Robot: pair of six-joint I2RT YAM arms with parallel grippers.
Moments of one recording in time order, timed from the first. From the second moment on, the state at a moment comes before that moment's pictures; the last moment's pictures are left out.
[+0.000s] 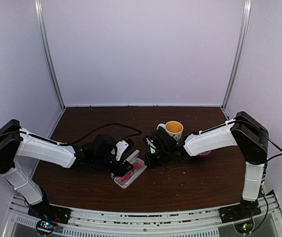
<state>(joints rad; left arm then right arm) -0.96 1.59 0.74 0.12 0.02 -0.17 0.93 1.96 1.15 -0.10 -0.05 0.56</state>
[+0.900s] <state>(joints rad) -1.04 1.64 0.76 0.16 -0.07 -0.14 0.93 1.95 1.15 -0.09 -0.04 0.55</state>
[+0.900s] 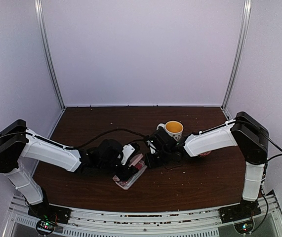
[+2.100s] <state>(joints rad) -1.13 1.63 0.76 0.11 -0.08 -0.15 0.92 1.87 1.03 -0.06 -0.12 0.61</state>
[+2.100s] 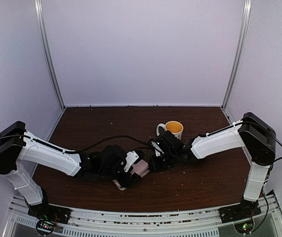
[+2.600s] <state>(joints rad) -1.13 1.63 0.76 0.09 -0.08 -0.15 0.87 1.83 0.90 0.10 -0.26 0.68</state>
